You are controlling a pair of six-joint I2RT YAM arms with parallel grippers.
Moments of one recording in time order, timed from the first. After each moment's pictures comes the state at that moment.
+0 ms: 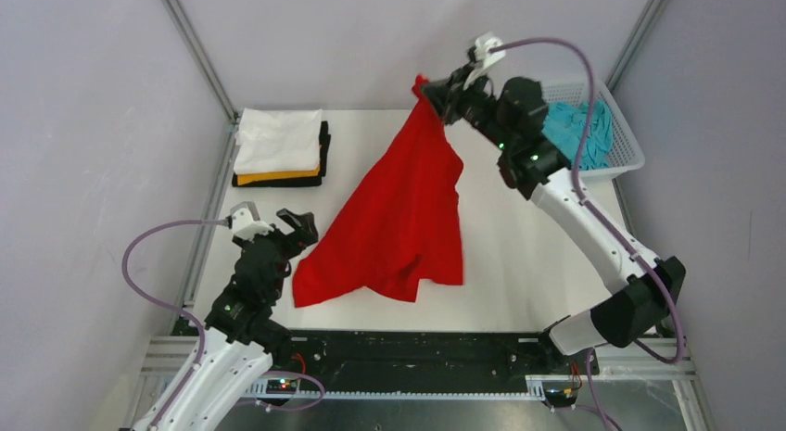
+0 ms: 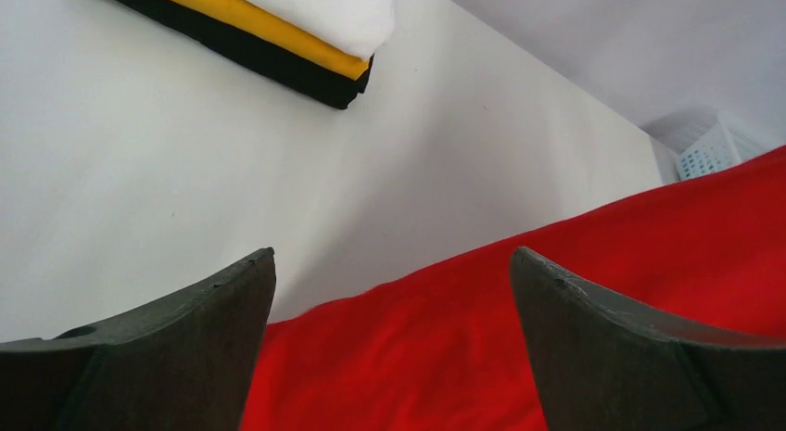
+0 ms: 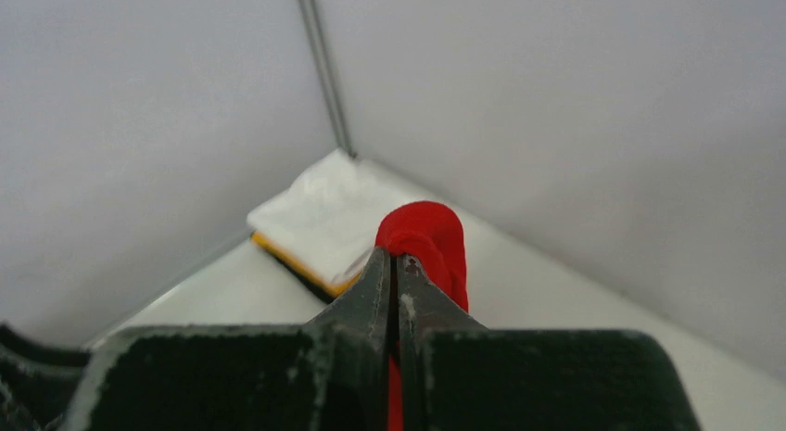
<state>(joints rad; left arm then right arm) -0.46 0.39 0.43 -0.28 -0.52 -0.63 0.52 1.46 1.59 0.08 -0.21 0.13</state>
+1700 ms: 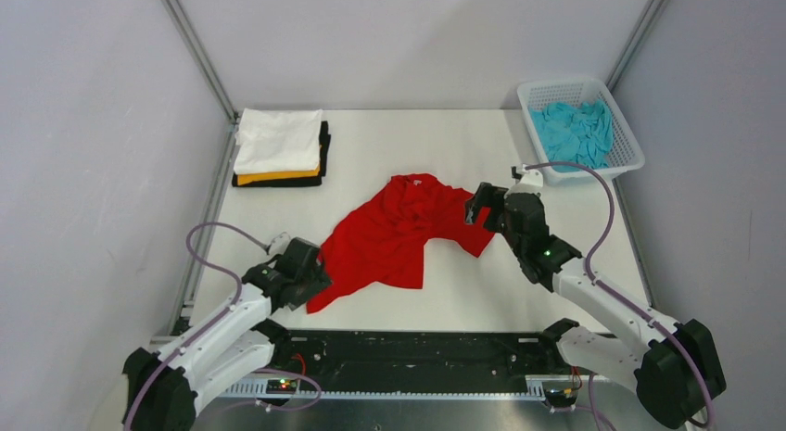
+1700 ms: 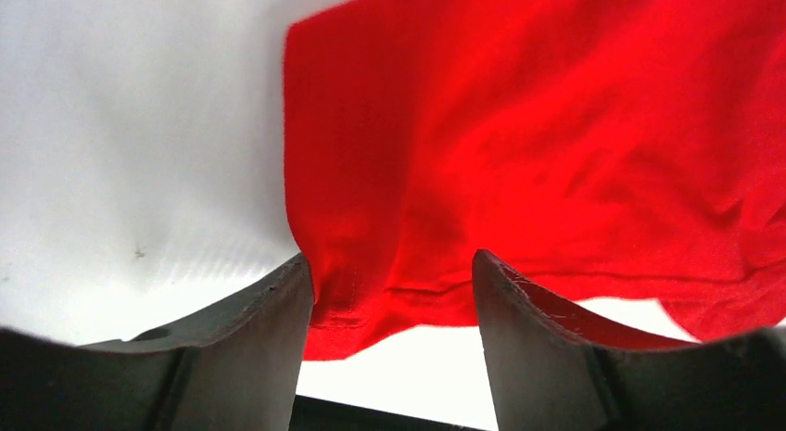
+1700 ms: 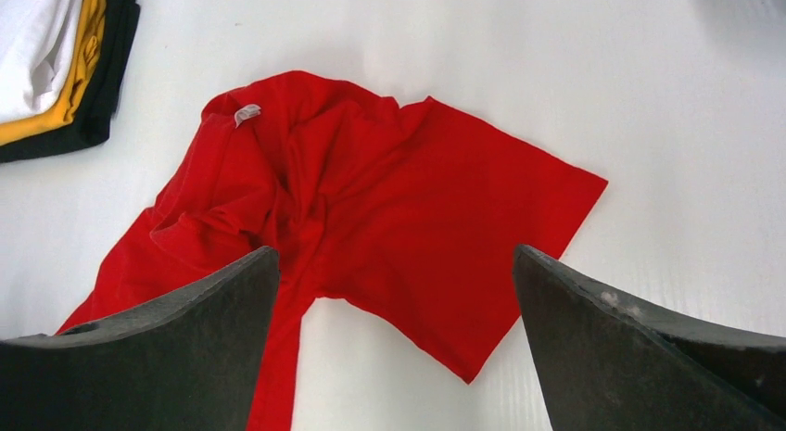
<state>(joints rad) -0.49 0.85 0.39 -0.71 -0.26 -1.04 0.53 1.01 0.61 0.01 0.31 0.51</state>
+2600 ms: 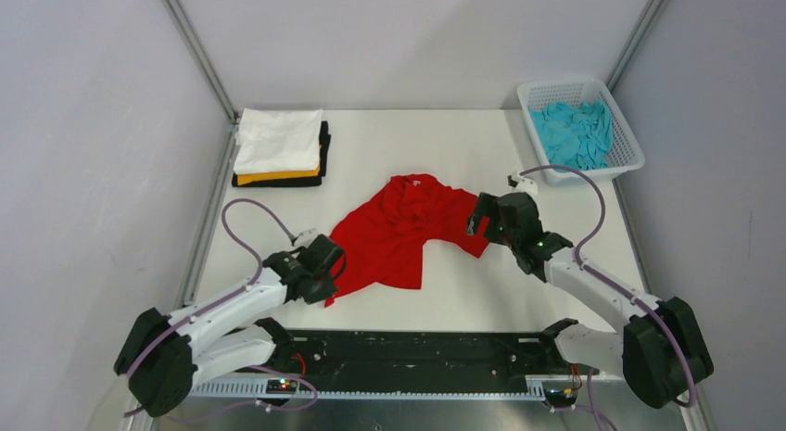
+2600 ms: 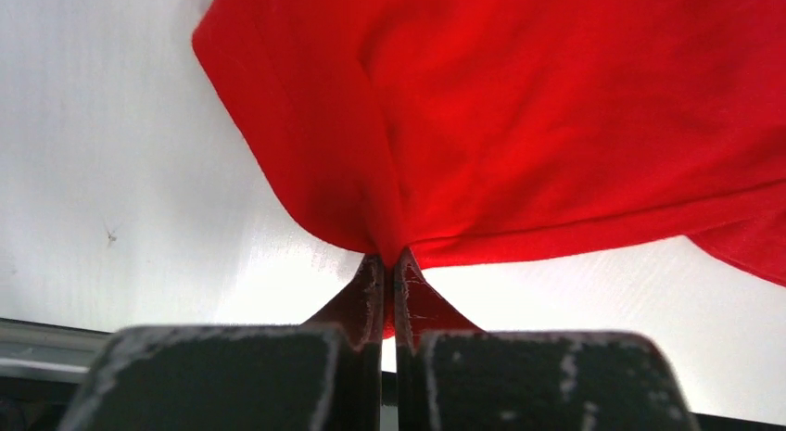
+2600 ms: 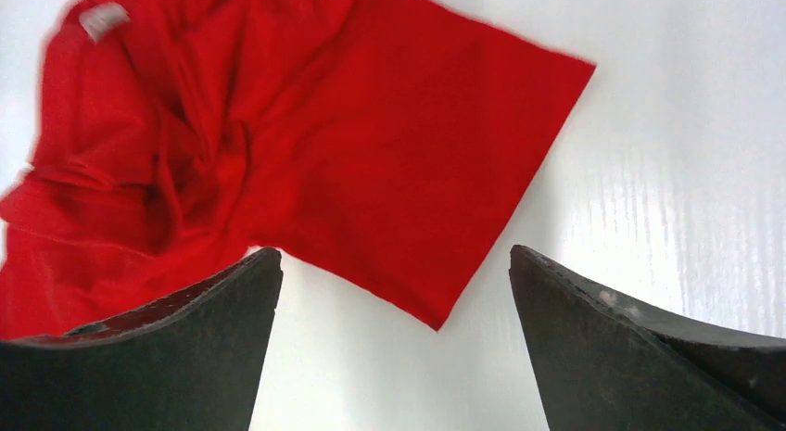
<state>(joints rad) -0.68 1.04 0.51 -0.75 -0.26 -0.97 0.48 1.11 0.60 -0.10 0.24 0.59</state>
